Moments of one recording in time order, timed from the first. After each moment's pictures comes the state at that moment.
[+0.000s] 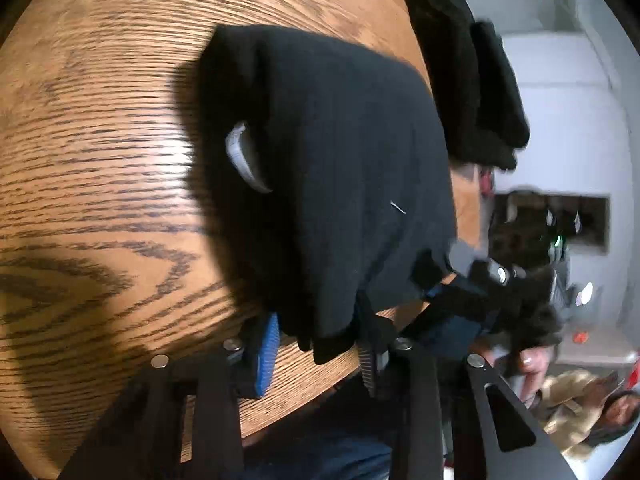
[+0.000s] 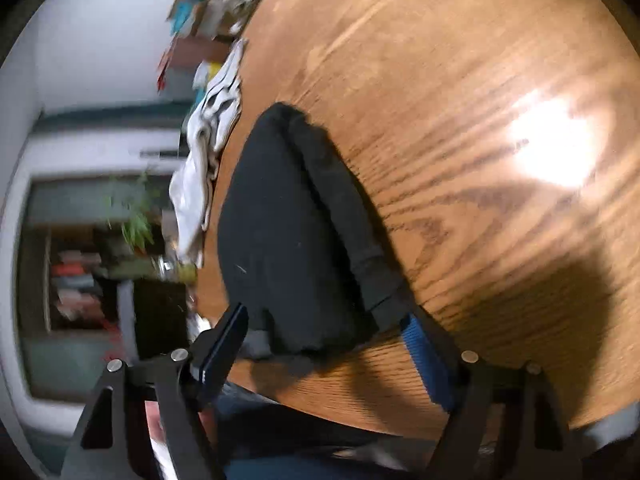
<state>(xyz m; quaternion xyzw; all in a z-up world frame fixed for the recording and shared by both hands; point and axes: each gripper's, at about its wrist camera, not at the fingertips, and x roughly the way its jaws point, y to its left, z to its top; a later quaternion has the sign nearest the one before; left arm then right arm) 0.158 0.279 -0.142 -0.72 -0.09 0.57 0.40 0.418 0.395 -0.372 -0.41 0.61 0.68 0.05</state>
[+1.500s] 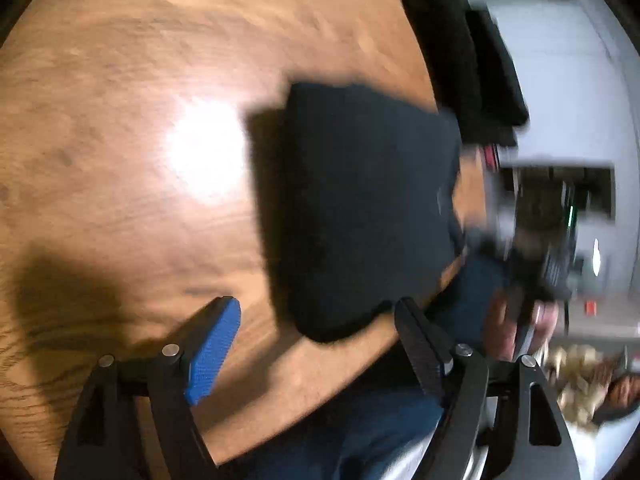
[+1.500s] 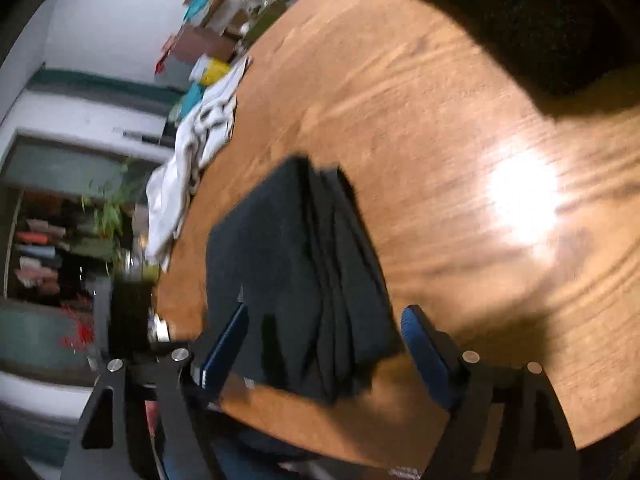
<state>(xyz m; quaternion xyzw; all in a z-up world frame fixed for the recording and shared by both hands) 0.156 0.254 -0.171 -0.72 -0.06 0.57 0.40 0.425 0.428 -0.346 -0.45 0.50 0.74 0.07</state>
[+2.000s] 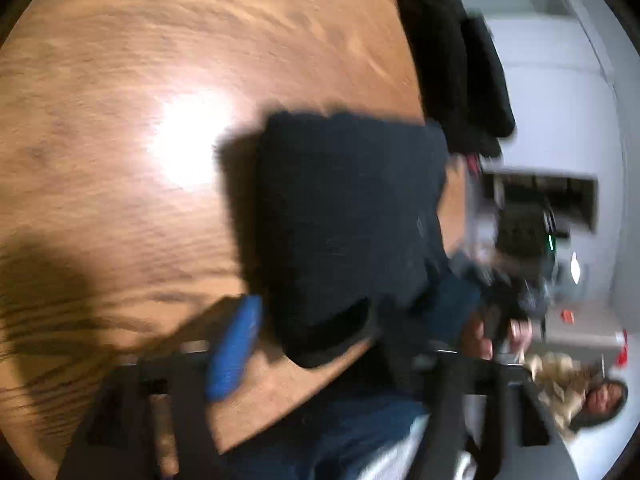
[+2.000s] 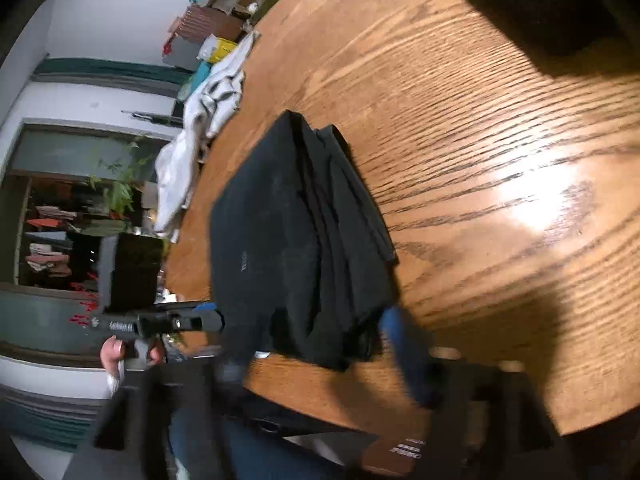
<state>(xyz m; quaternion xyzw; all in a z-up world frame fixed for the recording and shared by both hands) 0.158 0.273 -0.188 -0.72 -0.10 0.55 0.40 0.433 0.424 -0.343 -0.45 0.50 0.74 0.05</state>
